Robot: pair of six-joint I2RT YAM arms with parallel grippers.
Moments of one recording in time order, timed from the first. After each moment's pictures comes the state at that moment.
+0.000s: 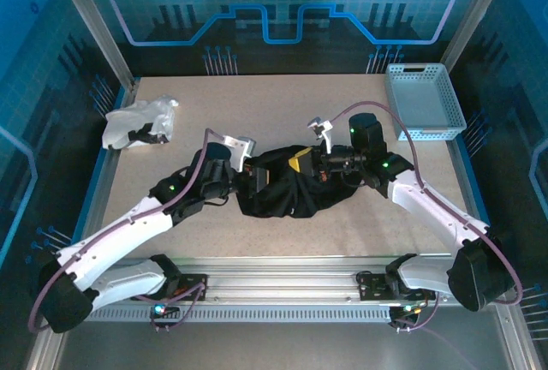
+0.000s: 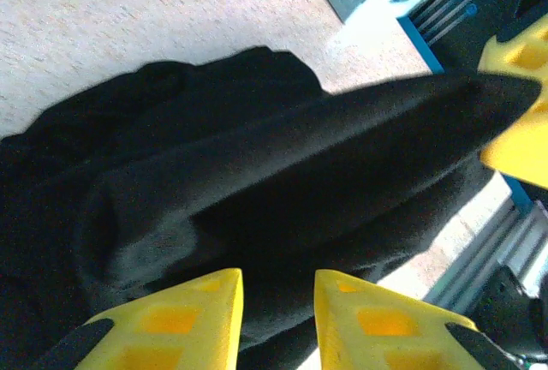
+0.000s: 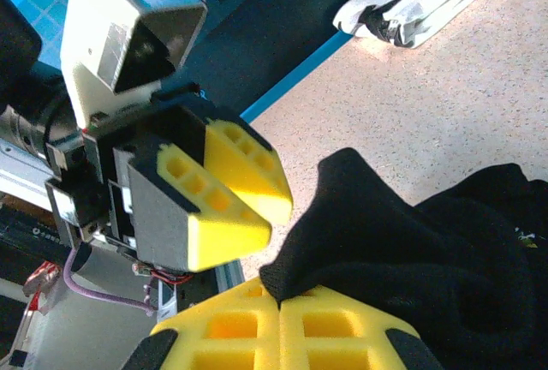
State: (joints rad) left arm -0.68 1.06 0.85 -0.35 0.17 -0.50; right arm 0.45 1.24 0.92 -0.15 -0.89 0.25
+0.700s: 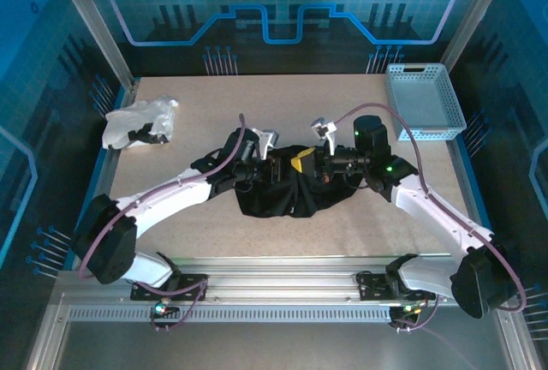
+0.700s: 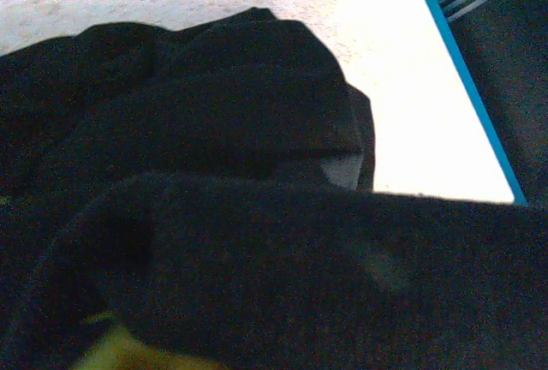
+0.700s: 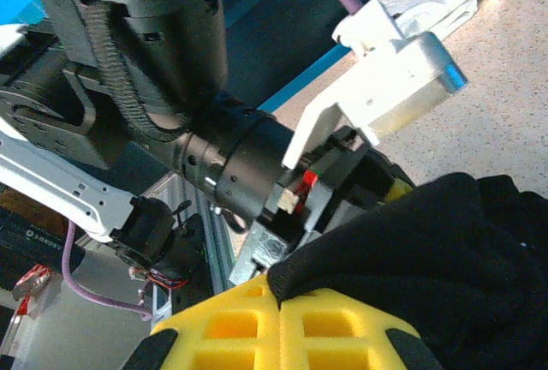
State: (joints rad) left arm -0.63 1.45 0.94 -0.13 0.31 -0.56; right arm 0.45 1.19 0.89 -0.12 -0.87 0.25
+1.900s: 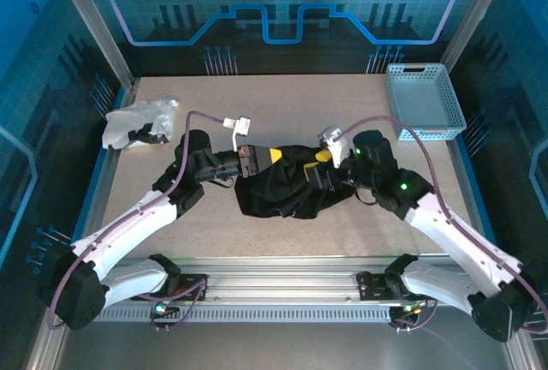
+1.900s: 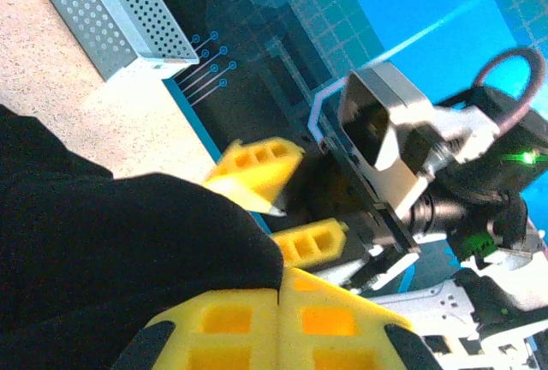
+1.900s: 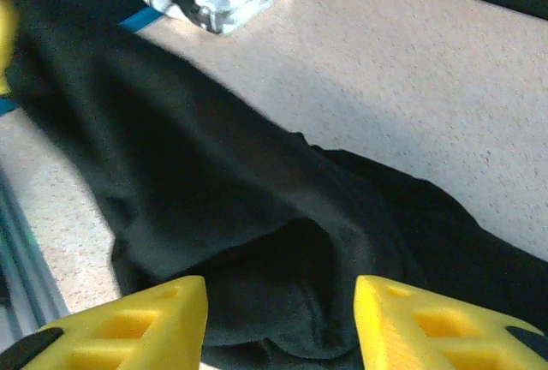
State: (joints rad) left arm -0.53 1.11 0.78 0.26 0.69 -0.90; right arm 0.60 0.98 0.90 -0.43 -0.26 0.01
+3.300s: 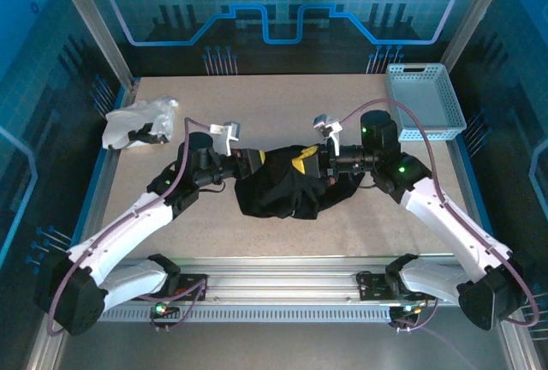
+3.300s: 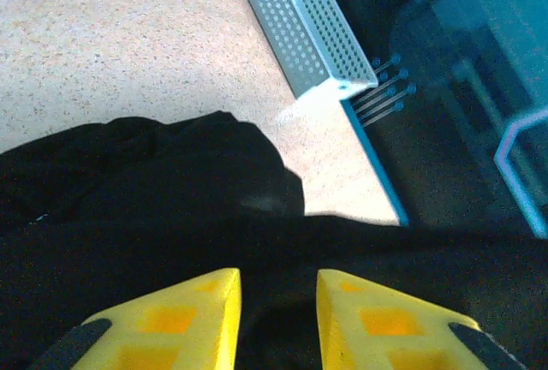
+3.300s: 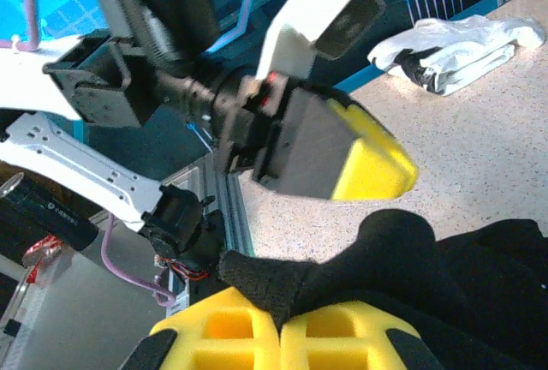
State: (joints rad) left arm -0.51 1.07 0.77 -0.07 0.36 -0.65; right arm 0.48 1.12 1.01 -0.28 -0.90 0.16
